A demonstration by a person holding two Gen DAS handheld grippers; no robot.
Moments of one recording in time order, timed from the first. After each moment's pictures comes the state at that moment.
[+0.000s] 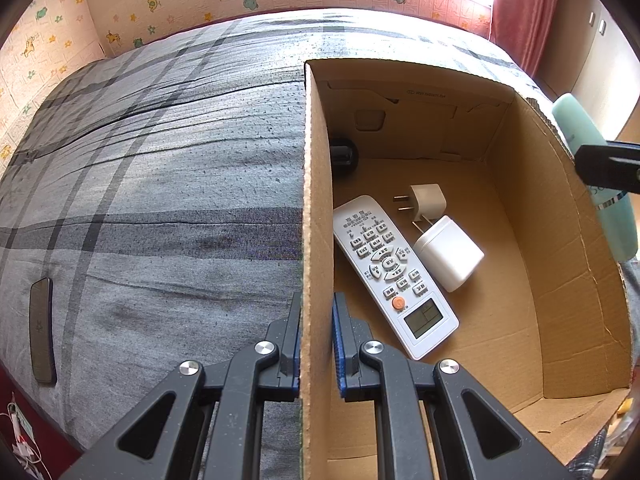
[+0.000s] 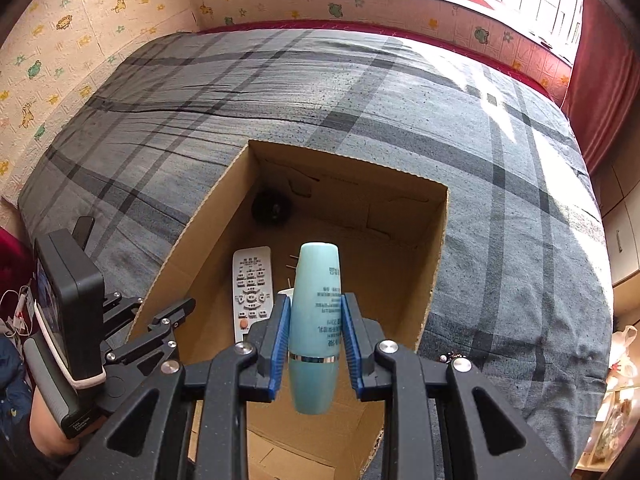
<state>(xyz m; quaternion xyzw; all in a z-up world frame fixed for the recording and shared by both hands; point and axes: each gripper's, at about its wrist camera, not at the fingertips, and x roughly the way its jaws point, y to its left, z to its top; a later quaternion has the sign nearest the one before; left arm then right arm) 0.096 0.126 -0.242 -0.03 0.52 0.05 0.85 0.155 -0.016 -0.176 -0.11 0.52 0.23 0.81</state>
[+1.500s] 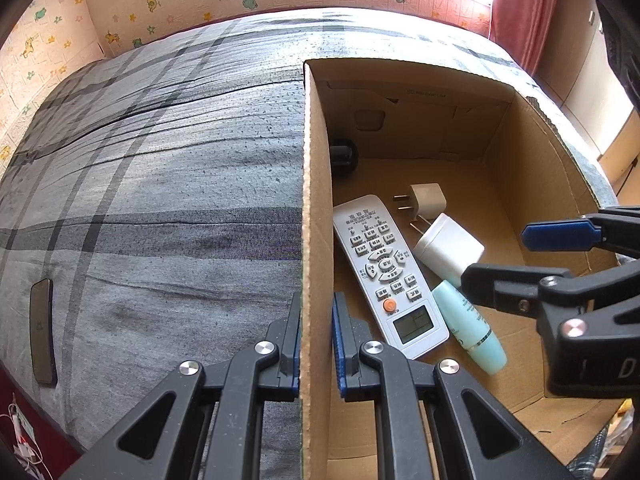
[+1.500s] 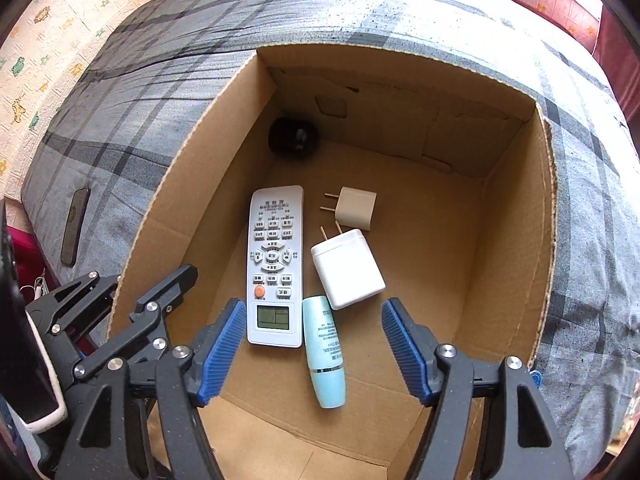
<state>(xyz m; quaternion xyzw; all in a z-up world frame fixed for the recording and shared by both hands) 0.097 0.127 -0.242 -0.03 0.53 0.05 0.85 0.166 0.008 -0.245 -0.09 0.61 0.23 0.75</state>
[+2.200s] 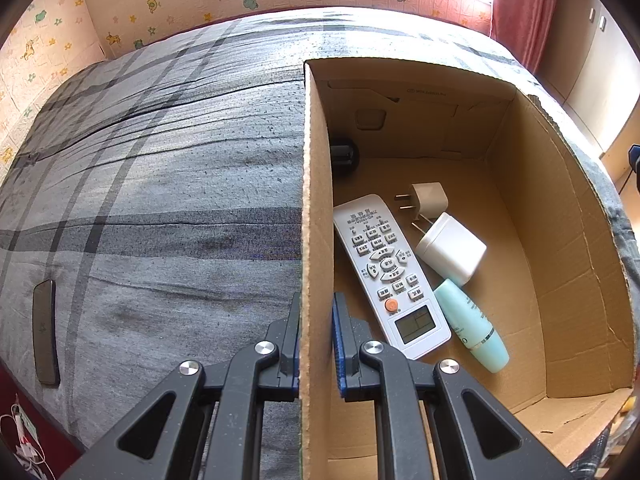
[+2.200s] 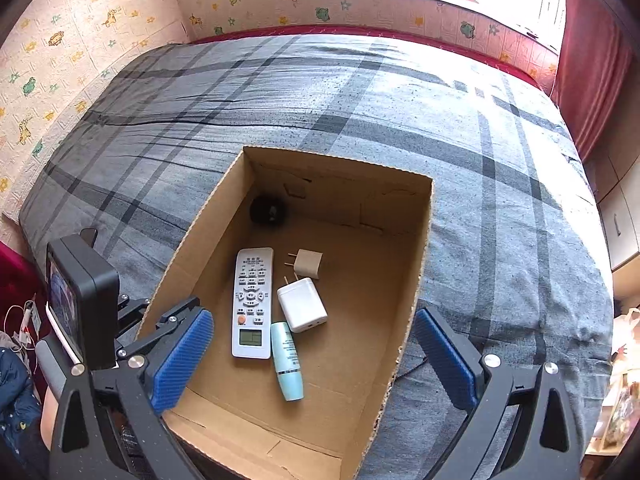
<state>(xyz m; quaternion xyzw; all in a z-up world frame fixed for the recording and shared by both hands) 0.096 0.125 -0.242 -0.03 0.53 0.05 0.85 0.145 -0.037 -0.158 -0.09 0.52 0.21 0.83</state>
